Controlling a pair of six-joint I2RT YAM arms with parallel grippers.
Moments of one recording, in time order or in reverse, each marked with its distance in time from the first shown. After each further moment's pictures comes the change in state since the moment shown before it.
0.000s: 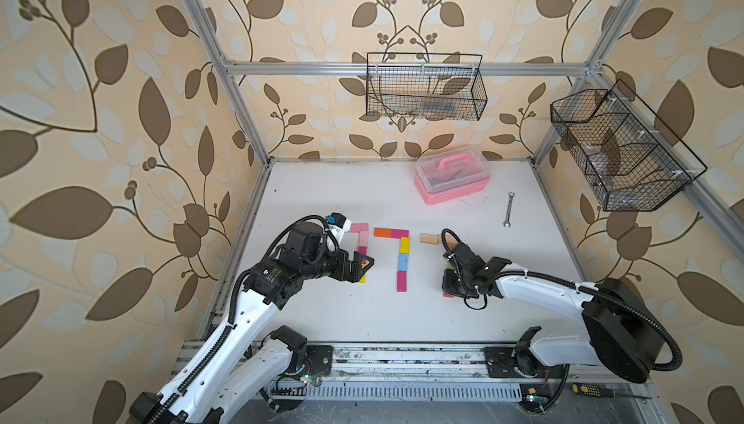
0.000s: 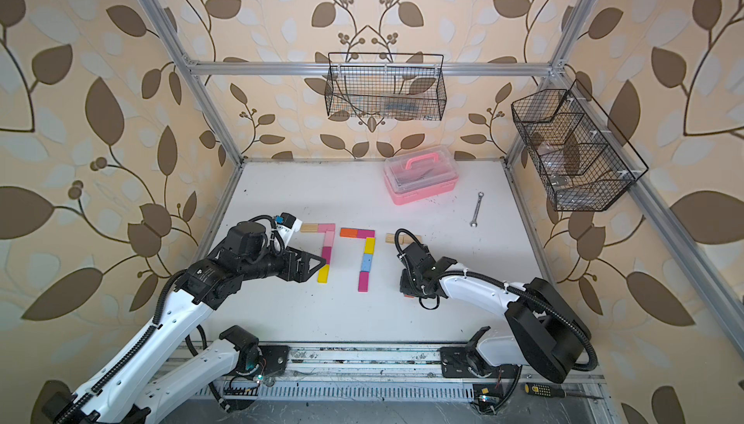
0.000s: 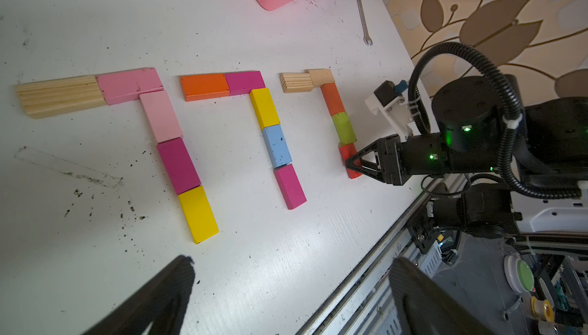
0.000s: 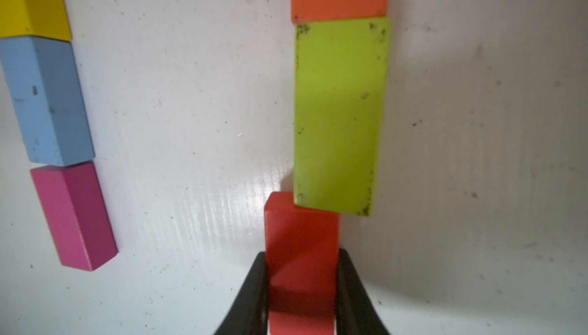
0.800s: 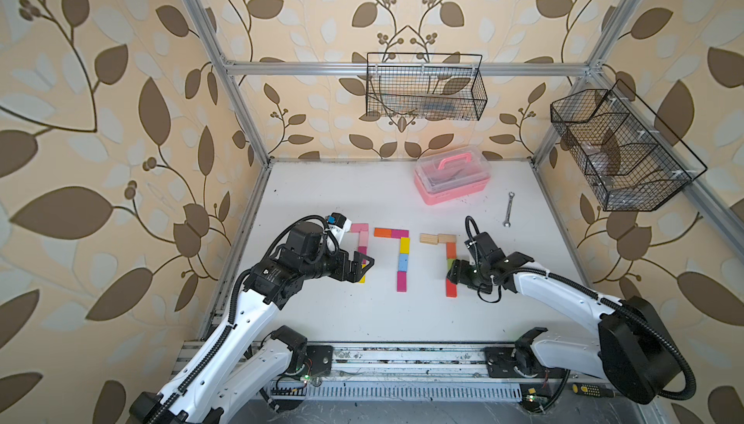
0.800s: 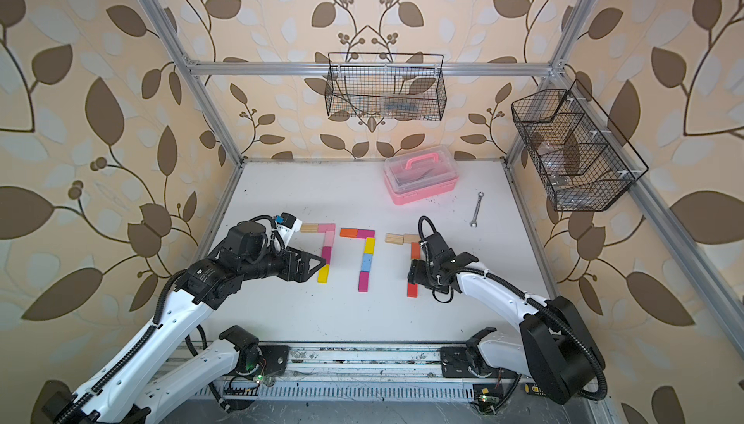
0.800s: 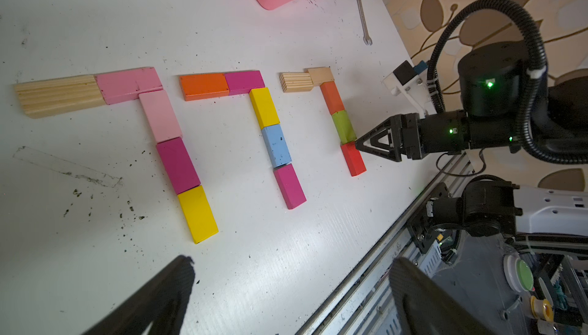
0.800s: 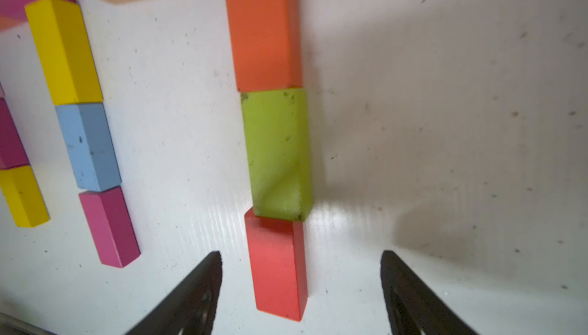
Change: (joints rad) left arm 0.000 0.001 0.000 0.000 0.002 0.000; right arm -0.250 -0.102 -0.003 -0.054 -0.142 -0.144
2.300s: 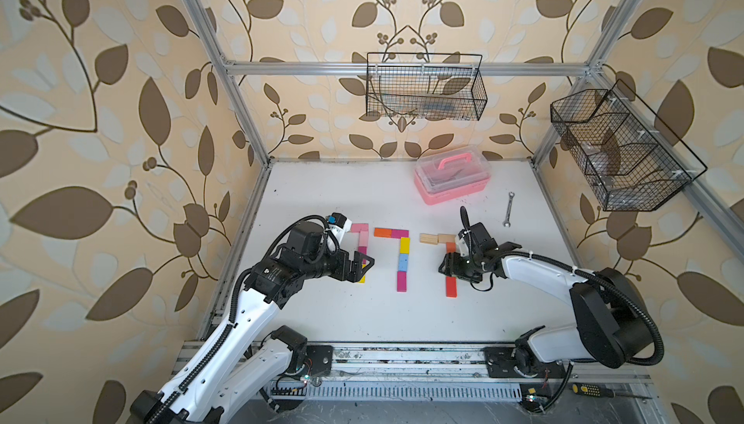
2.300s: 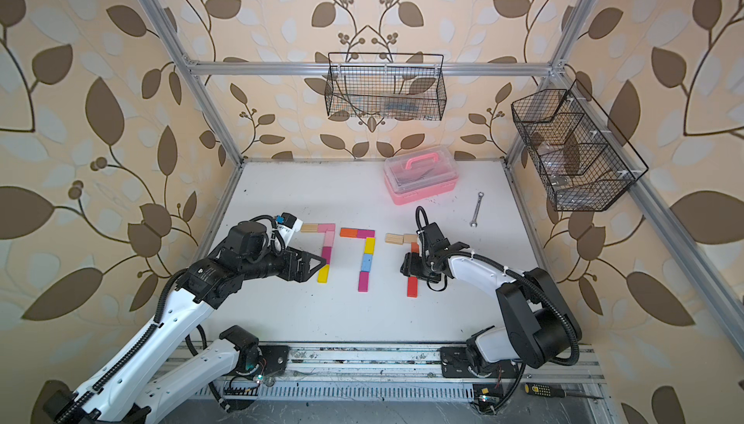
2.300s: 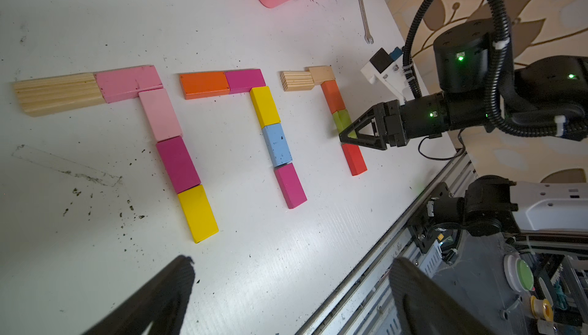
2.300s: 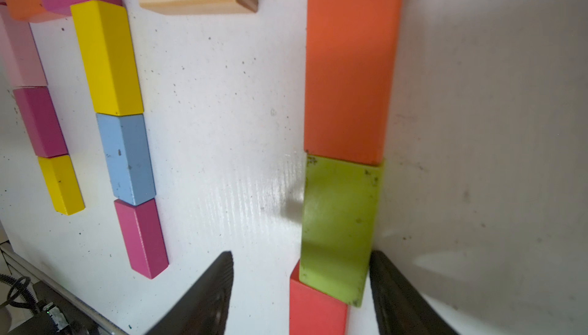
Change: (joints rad) left arm 0.000 0.006 0.000 0.000 0.000 0.000; right arm -0.005 0.185 0.071 0.124 -0.122 -0.100
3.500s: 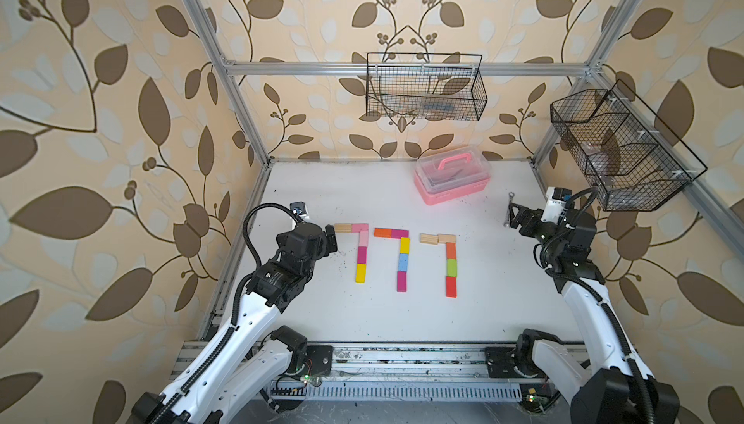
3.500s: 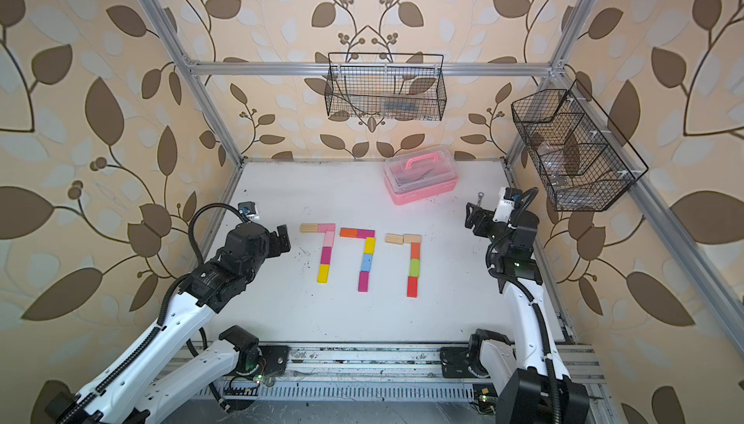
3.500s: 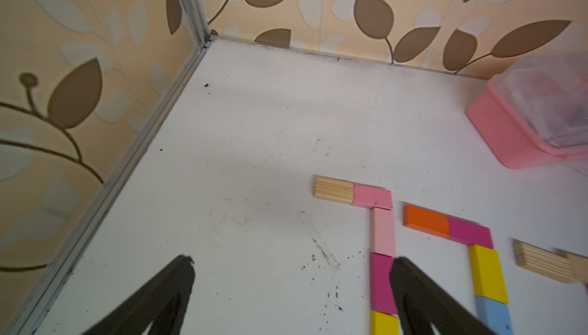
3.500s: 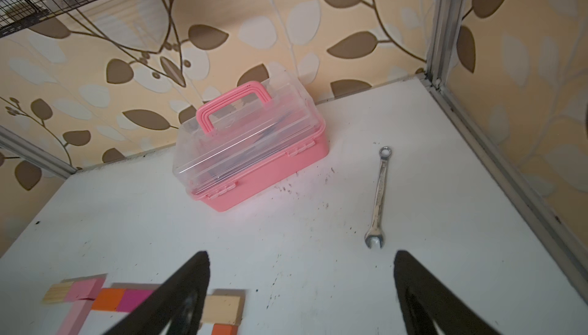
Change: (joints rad) left arm 0.029 -0.019 -0.100 0.203 -0.933 -0.075; right arm -0.702 -0.470 -0.076 0.443 -0.051 -0.431
